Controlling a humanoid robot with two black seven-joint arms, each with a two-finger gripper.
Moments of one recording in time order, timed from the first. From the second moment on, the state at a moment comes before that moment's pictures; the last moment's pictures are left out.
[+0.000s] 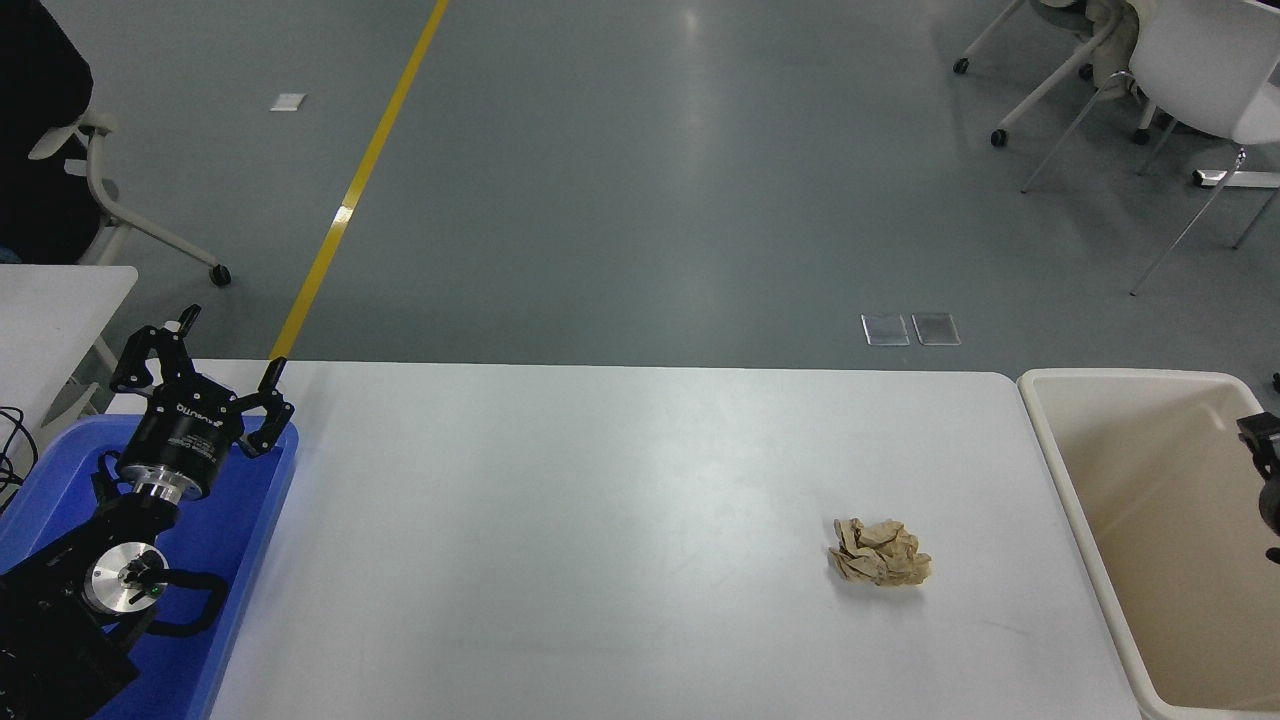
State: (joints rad) left arm -0.54 0.44 -0.74 -0.41 -0.02 -0.66 -0.59; right arm 0.81 -0.48 0.05 0.00 -0.21 0.01 0.08
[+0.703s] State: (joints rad) left arm -0.54 0.44 -0.74 -0.41 -0.02 -0.66 -0.59; right arm 1.08 -0.53 0.38 0.09 -0.21 0.01 0.19
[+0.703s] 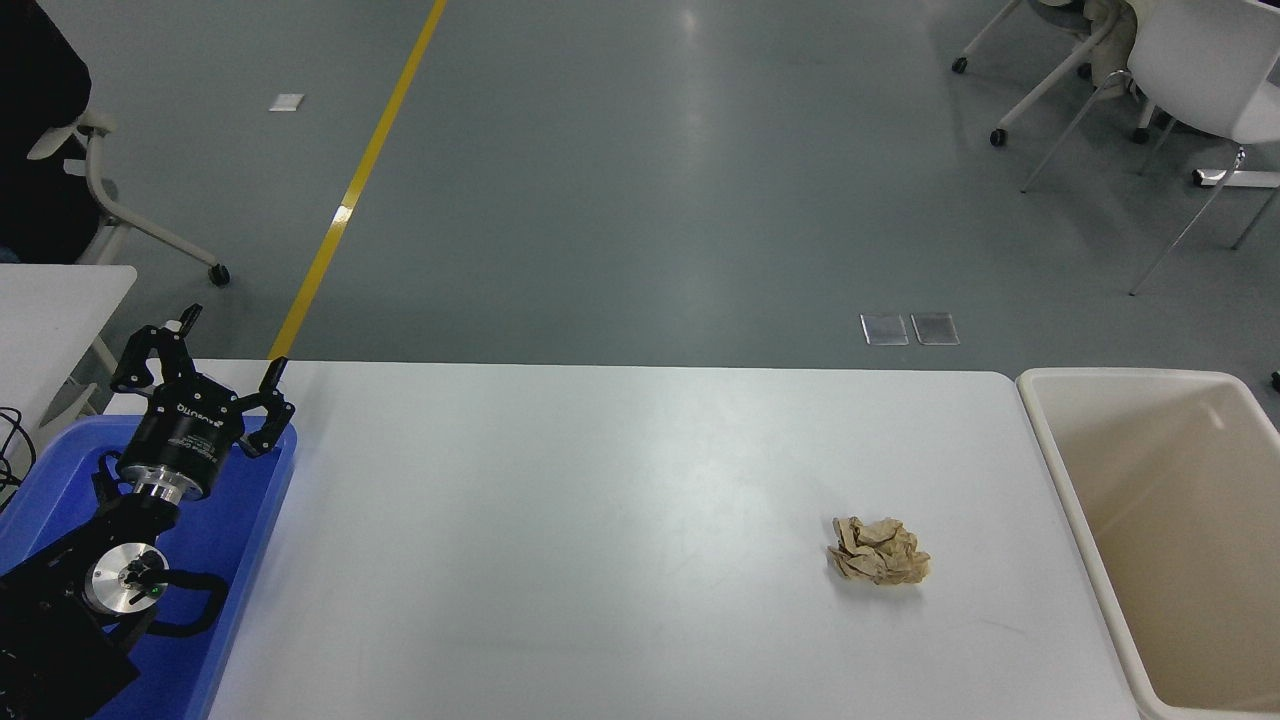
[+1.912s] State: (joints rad) left arm -0.54 0.44 -0.74 -0.41 -0.02 -0.66 -0.59; right arm 0.95 -0.44 0.68 0.53 -0.23 0.02 0.33
